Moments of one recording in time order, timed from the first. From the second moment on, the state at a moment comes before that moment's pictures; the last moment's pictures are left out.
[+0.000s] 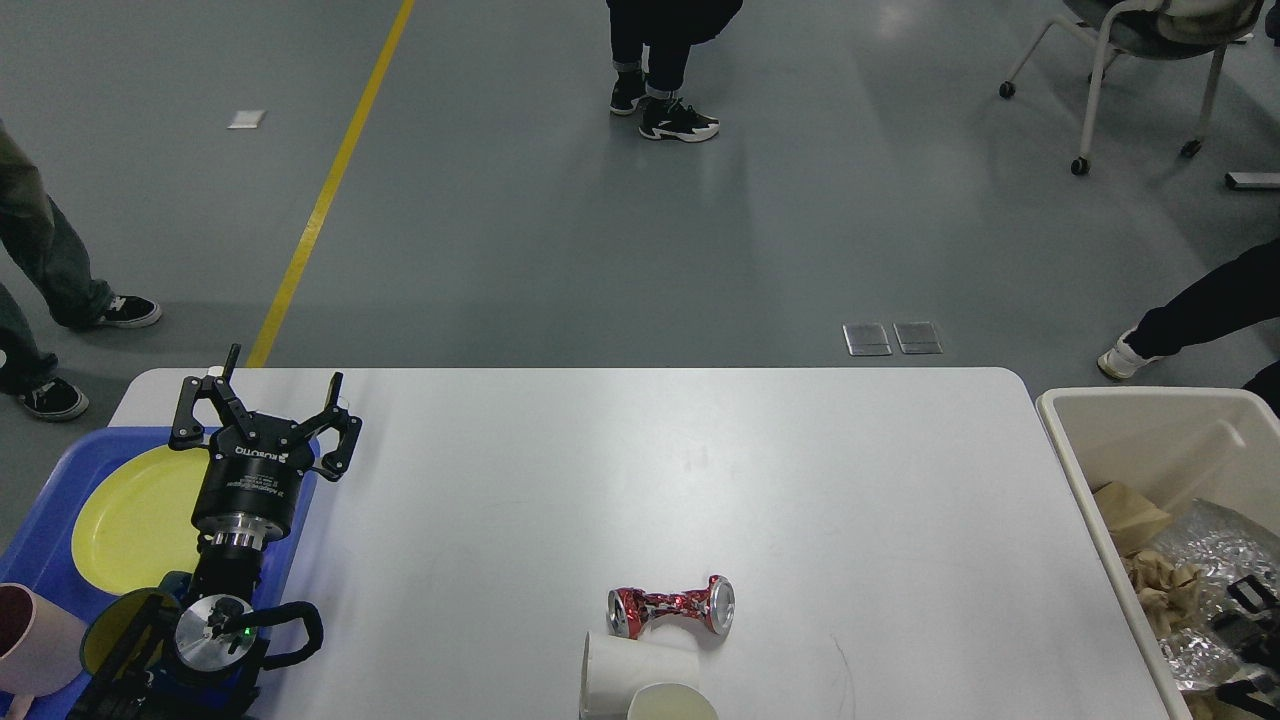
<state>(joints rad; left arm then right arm) -0.20 0.04 -1.57 -0.91 0.31 -0.51 -0.21 0.56 -0.39 -0.78 0.15 0.21 -0.14 -0.22</state>
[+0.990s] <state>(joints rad) -0.20 0.04 -1.57 -0.91 0.31 -0.51 -0.21 0.74 -0.46 -0.81 0.39 0.20 -0.20 -0.21</state>
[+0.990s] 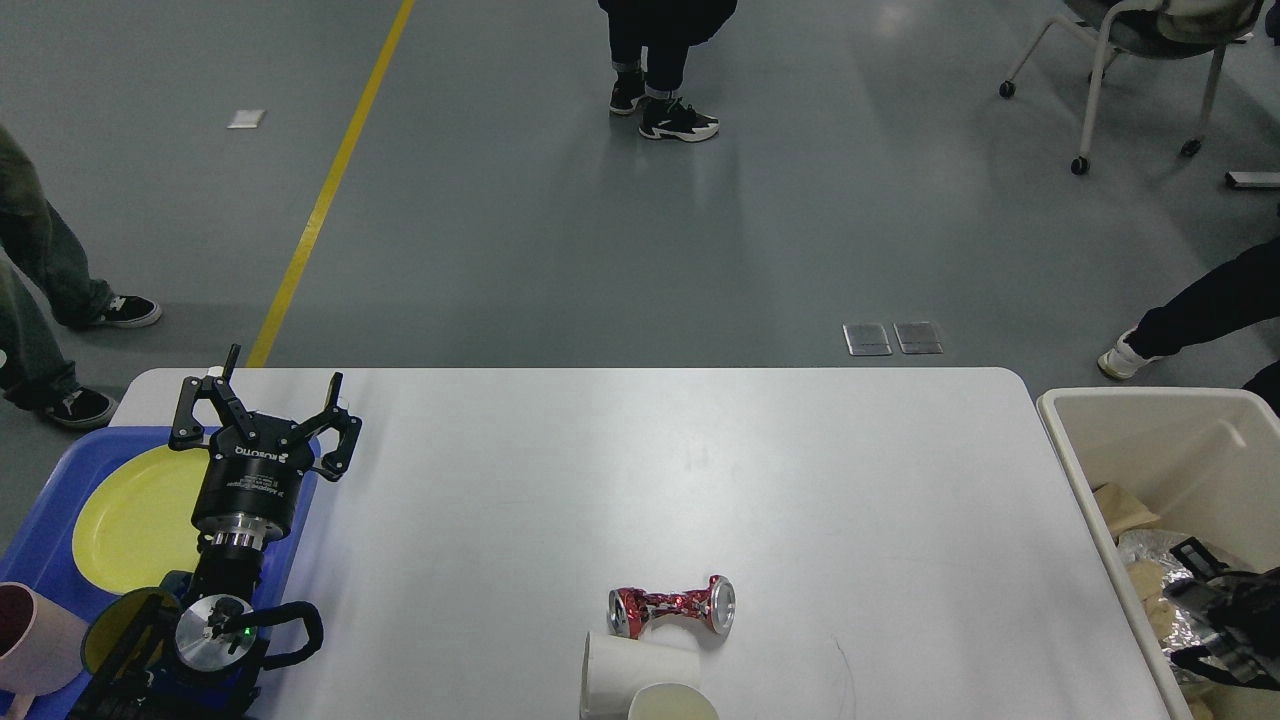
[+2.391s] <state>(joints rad) -0.20 0.03 -1.57 -0.91 0.31 -0.51 -0.21 2.50 -0.19 -1.30 1.67 0.16 0.77 -0.23</state>
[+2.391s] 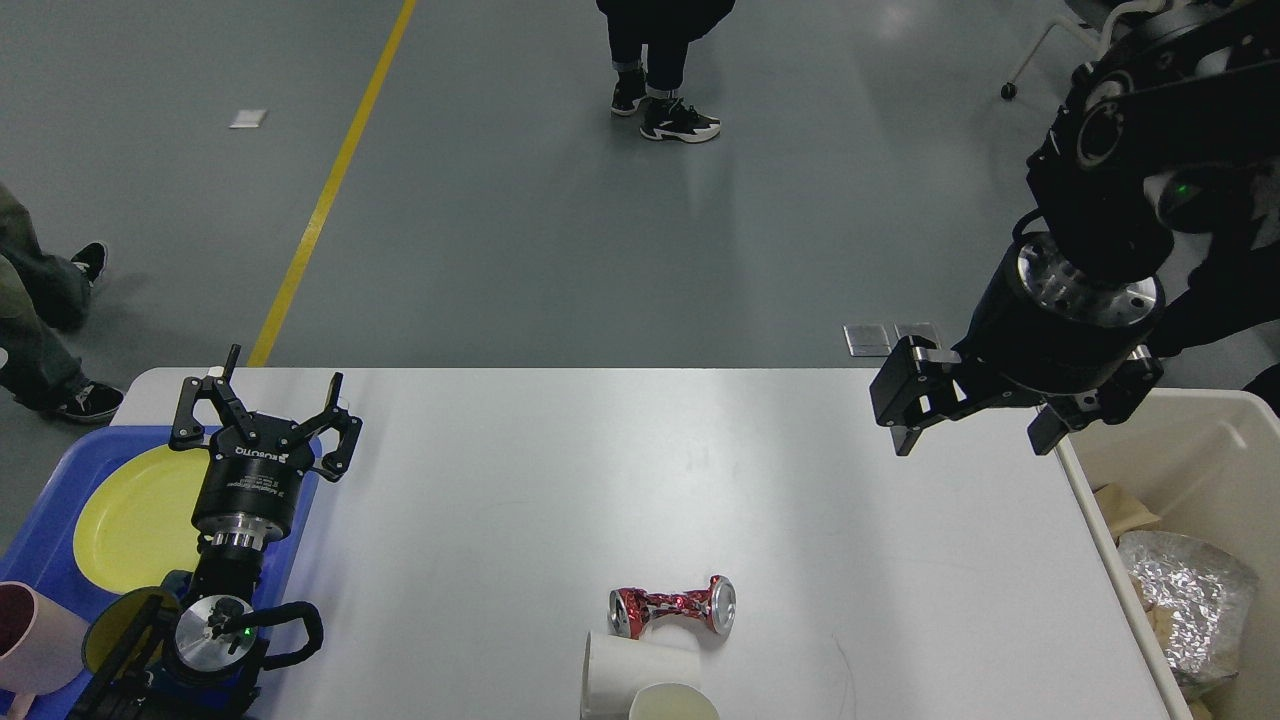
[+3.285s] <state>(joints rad) -0.20 0.04 -1.57 -0.91 0.31 -0.51 -0.21 2.19 -0.09 -0.92 1.64 0.01 0.68 -0.29</state>
